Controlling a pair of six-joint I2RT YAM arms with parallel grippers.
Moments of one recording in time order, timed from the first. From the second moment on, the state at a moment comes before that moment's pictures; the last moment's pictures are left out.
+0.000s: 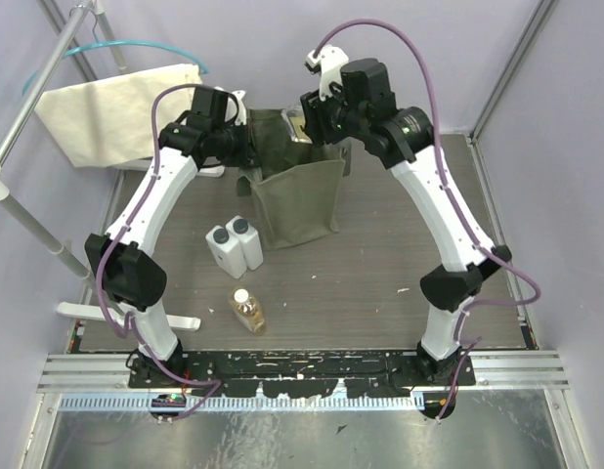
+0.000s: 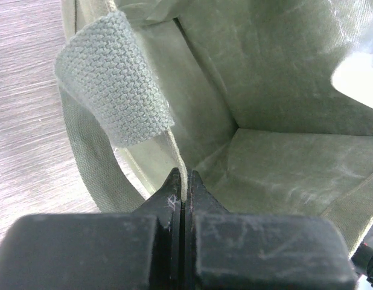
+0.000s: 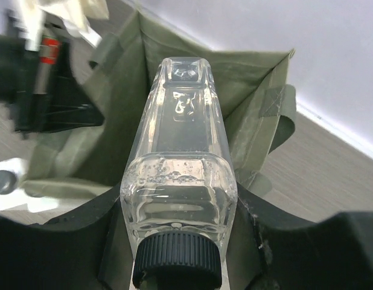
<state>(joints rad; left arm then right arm) -0.36 1.81 1.93 -0.85 0.23 -0.27 0.60 1.80 2.36 -0.94 0.04 -0.07</state>
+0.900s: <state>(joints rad) -0.38 1.79 1.89 -0.84 0.23 -0.25 0.52 2.04 2.36 -1.21 -0.10 -0.07</state>
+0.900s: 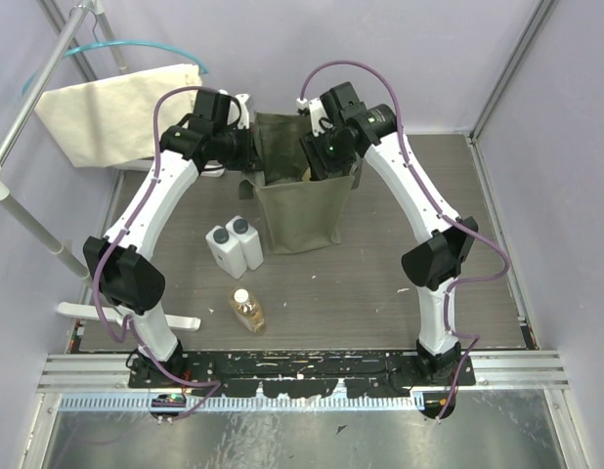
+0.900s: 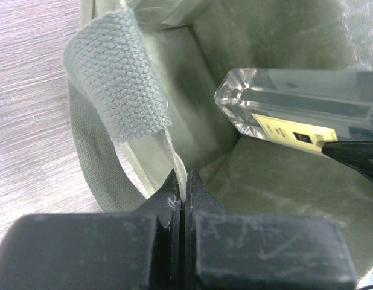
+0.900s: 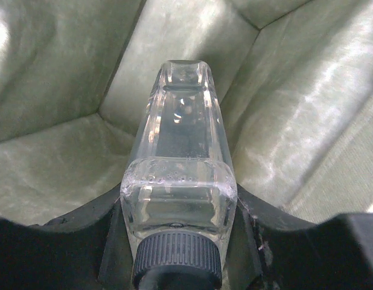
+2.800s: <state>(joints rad) -0.38 1.77 1.85 -0.81 0.24 -0.24 0.58 2.08 2.27 -1.14 0.02 0.01</state>
